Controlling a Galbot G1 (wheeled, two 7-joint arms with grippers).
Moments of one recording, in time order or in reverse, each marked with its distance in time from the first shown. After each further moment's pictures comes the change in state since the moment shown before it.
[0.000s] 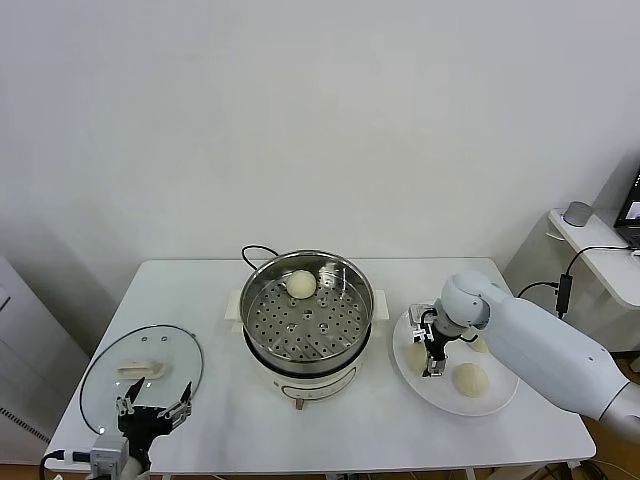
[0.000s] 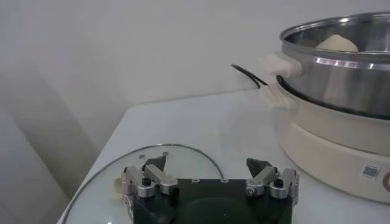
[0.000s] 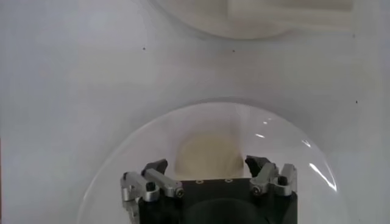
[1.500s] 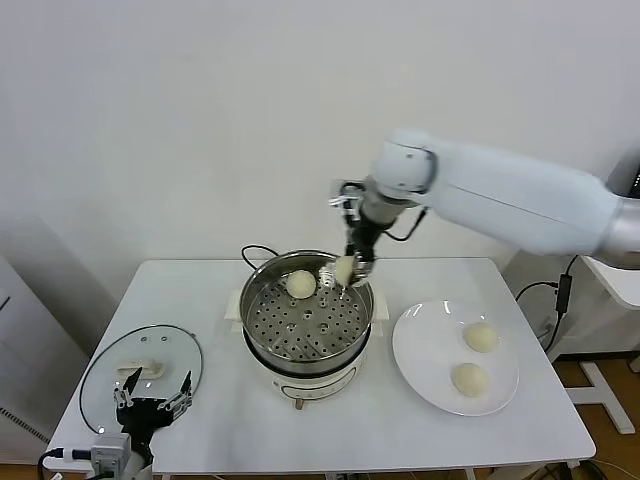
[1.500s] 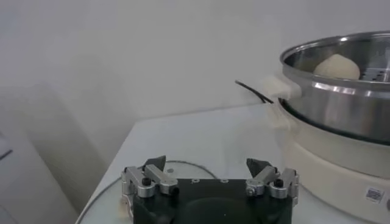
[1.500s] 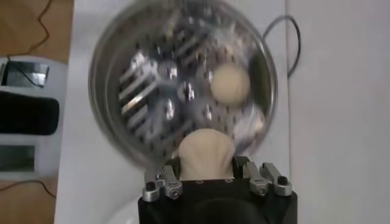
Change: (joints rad) left arm 0.006 -0.038 0.025 -0.069 0.042 -0.003 -0.033; right arm 0.904 0.360 -0.688 0.005 0.790 -0.302 0.074
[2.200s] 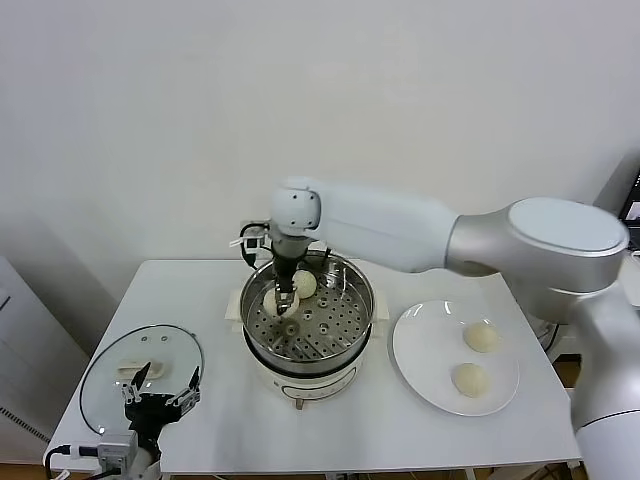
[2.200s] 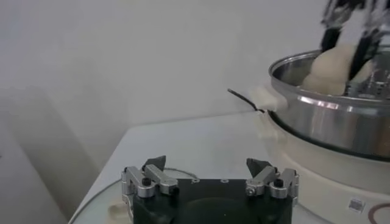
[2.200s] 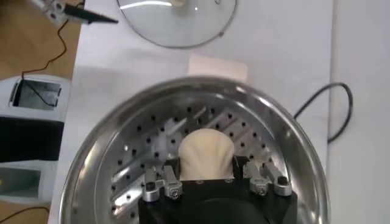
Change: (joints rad) left arm -0.013 -0.009 0.023 -0.002 -0.003 0.005 0.000; right arm -0.179 0.317 0.013 -0.250 -0.034 -0.006 0.046
